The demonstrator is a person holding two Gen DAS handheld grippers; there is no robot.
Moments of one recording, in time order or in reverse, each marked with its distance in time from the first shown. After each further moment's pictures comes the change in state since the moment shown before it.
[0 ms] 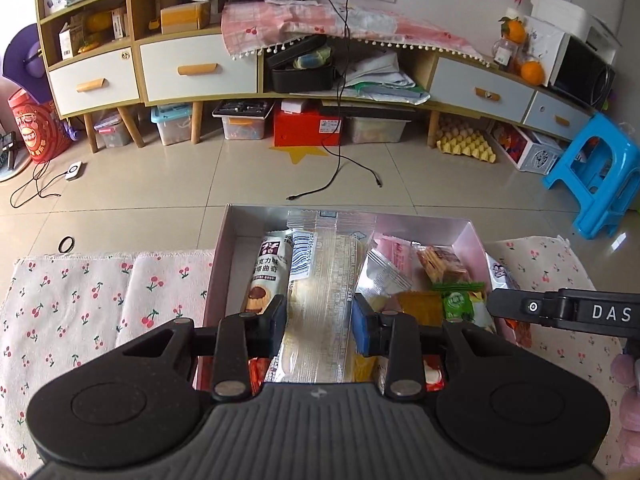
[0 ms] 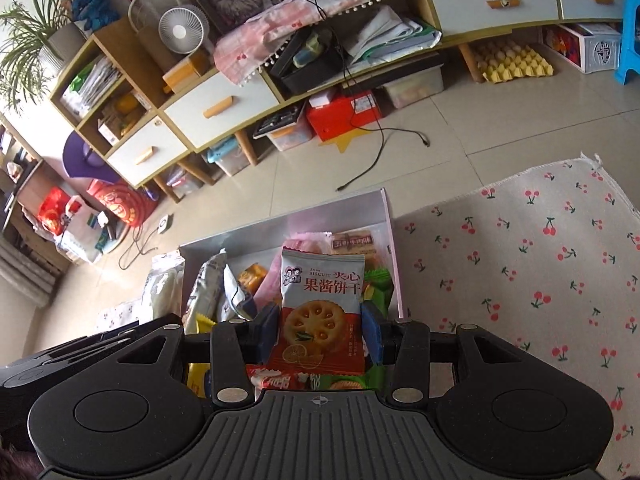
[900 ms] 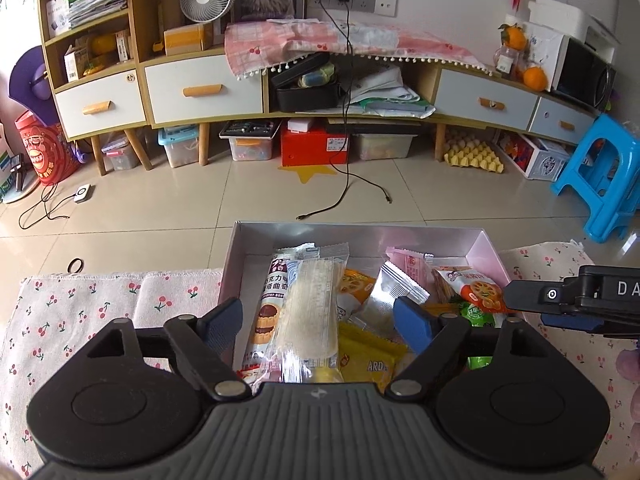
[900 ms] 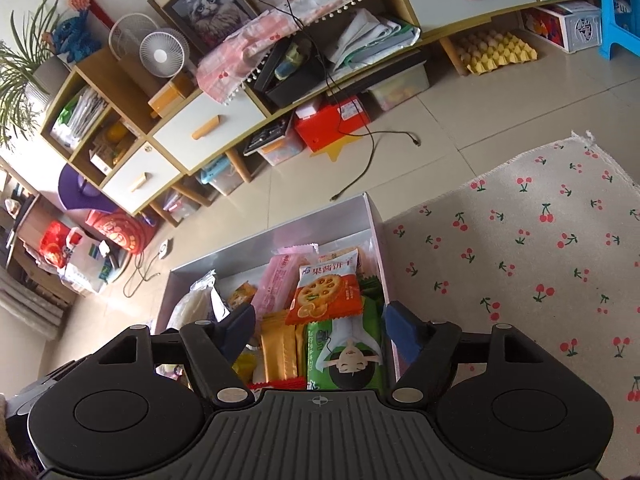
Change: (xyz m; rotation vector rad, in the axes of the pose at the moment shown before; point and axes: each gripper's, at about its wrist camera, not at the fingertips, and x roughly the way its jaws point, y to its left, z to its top) left arm -0.014 0.001 -0.005 0.031 -0.061 0.029; right arm -0.001 -0.014 -0.002 0.095 -0.029 0.014
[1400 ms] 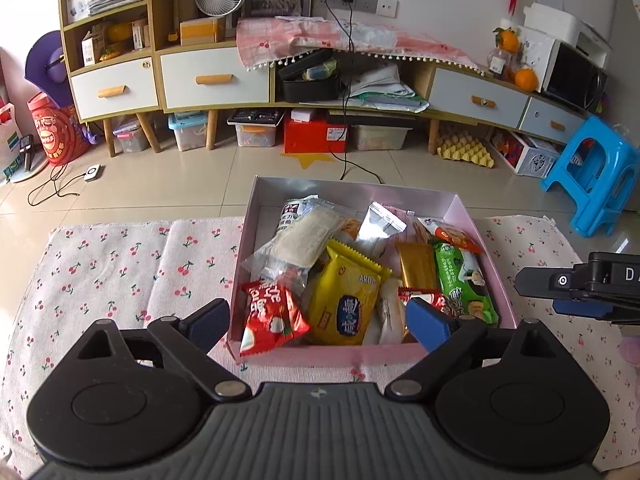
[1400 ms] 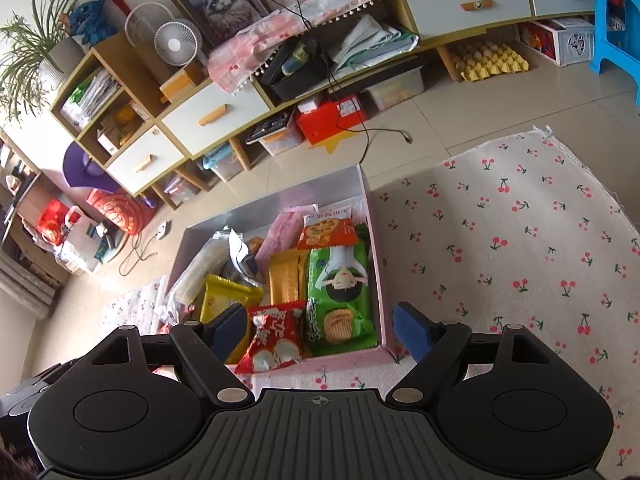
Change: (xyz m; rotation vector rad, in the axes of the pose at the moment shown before) left arm -0.046 0.001 -0.035 -0.039 0.016 -0.017; right arm -0.056 0.007 -0.043 -0.053 0.003 -0.033
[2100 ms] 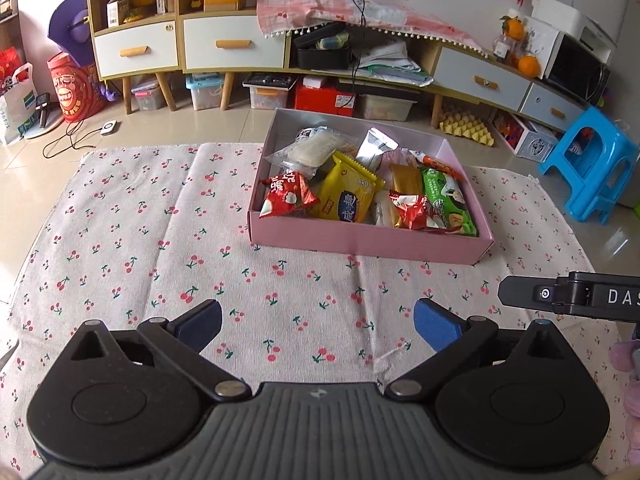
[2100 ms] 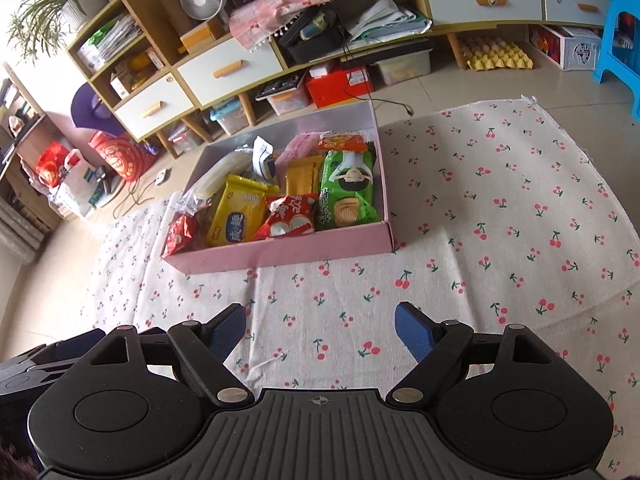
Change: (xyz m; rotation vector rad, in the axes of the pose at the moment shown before) left arm -0.039 -0.002 -0.055 -0.051 0.074 0.011; right arm -0.042 0.023 -0.074 -0.126 0.070 -0.054
